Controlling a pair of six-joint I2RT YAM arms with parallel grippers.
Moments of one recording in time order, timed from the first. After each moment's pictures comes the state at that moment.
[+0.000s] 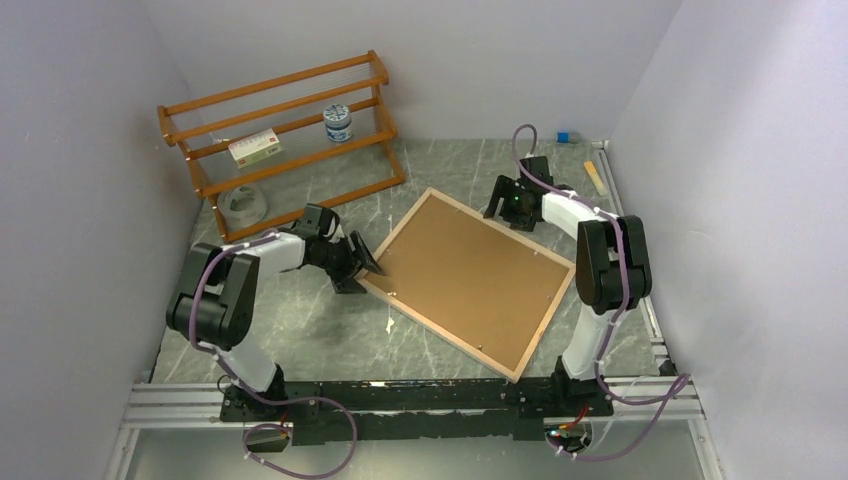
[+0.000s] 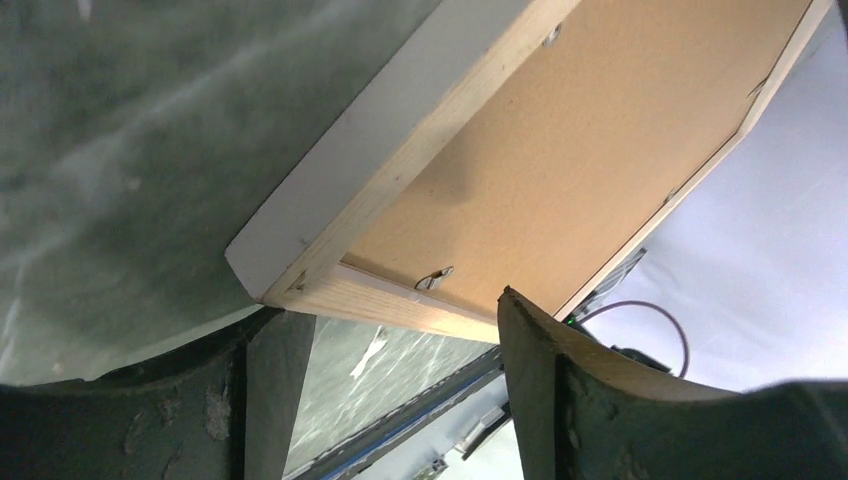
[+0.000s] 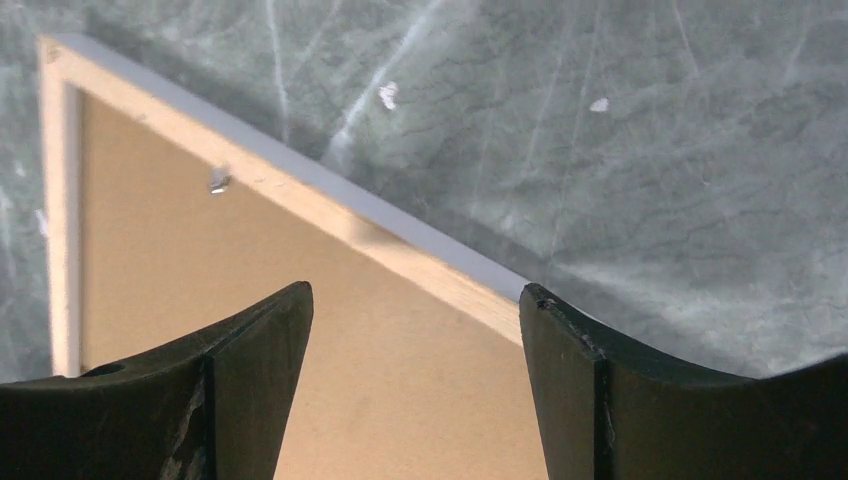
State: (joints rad) left arm -0.28 1.64 0.82 -0.30 0.55 -0.83; right arm 0.15 1.89 1.24 -0.31 -0.13 0.48
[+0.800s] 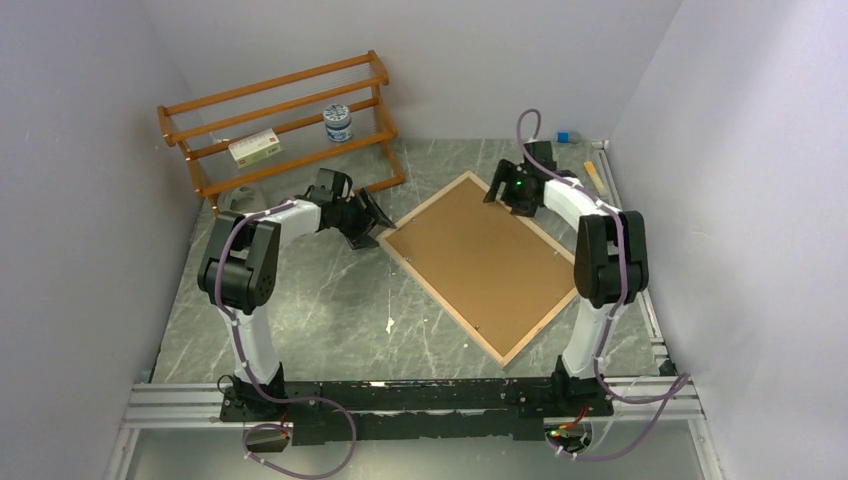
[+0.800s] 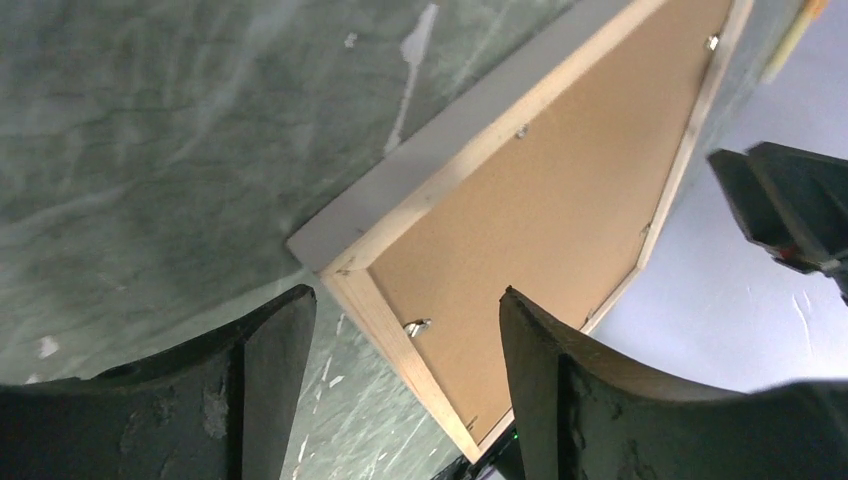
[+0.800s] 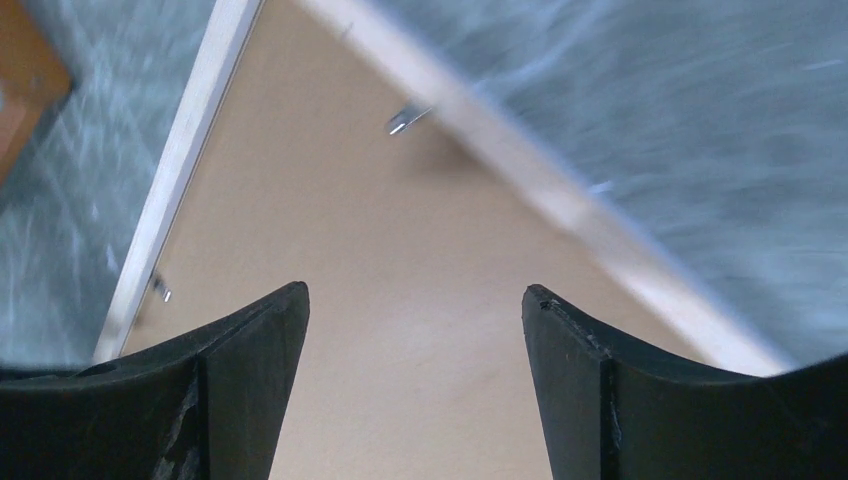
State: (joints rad) left arm -0.28 1.93 1.20 -0.19 0.48 -0.90; right arm 0.14 1.94 1.39 -0.36 -0.18 0.47
